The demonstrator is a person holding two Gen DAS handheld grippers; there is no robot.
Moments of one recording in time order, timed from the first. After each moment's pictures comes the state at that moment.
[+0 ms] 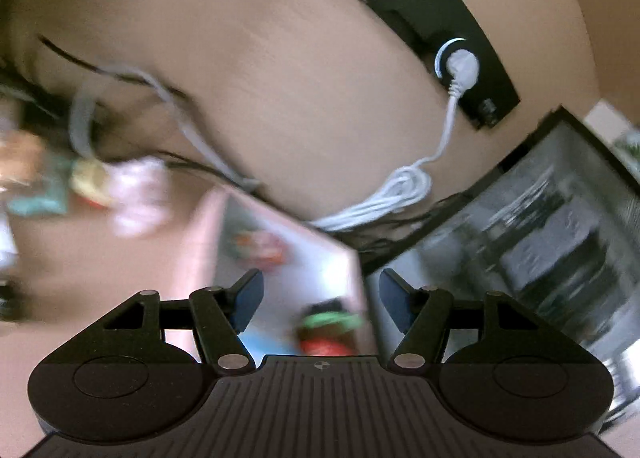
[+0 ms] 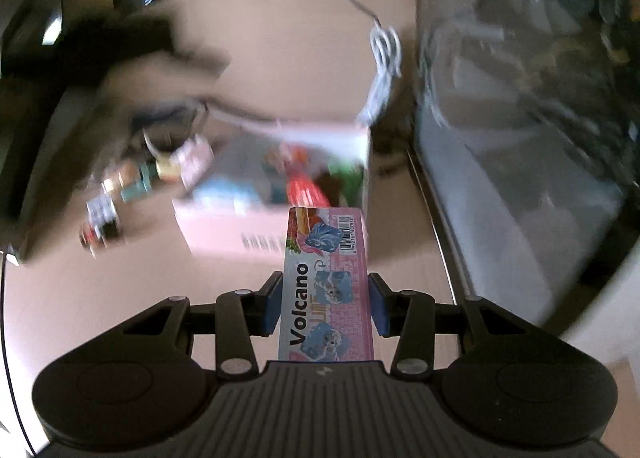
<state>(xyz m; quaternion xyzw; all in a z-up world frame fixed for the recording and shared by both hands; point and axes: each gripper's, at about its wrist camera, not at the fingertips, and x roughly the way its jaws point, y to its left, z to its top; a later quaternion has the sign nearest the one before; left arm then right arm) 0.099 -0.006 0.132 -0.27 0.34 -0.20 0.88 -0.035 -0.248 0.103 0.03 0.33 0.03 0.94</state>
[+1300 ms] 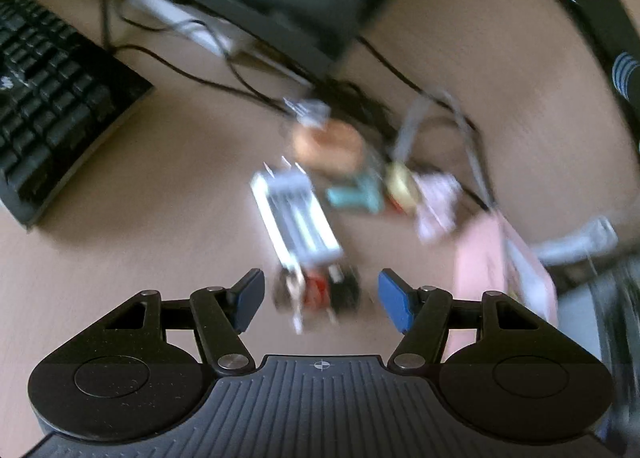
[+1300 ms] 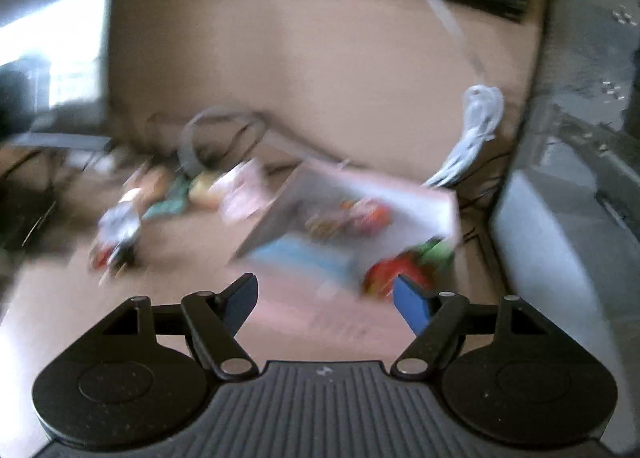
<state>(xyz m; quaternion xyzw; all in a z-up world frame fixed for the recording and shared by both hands) 0.082 0.159 0.063 -0.31 0.41 0.03 0.86 0.018 -0.161 0.099 -0.06 0.31 0.07 0.94</state>
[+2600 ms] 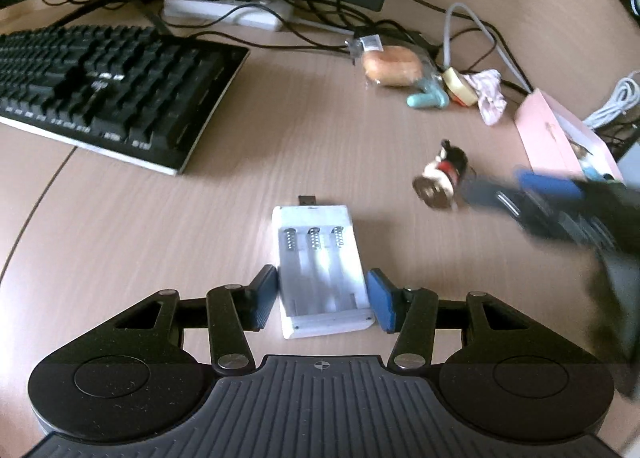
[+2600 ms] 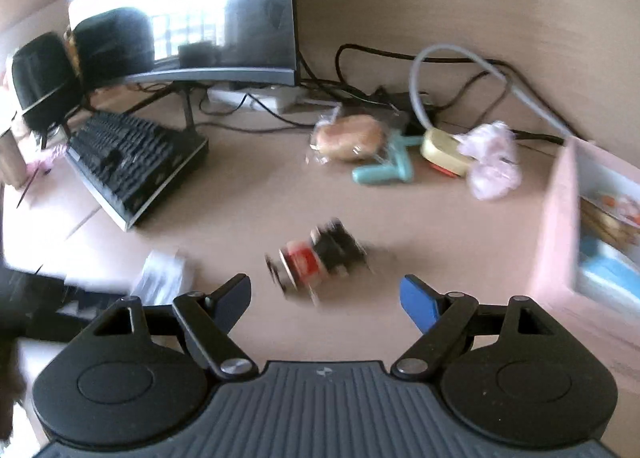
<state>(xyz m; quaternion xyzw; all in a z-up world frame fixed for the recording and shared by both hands) -0.022 0.177 0.052 -0.13 0.46 0.02 0.88 0.082 -0.003 0.053 -0.05 0.38 0.27 0.88</state>
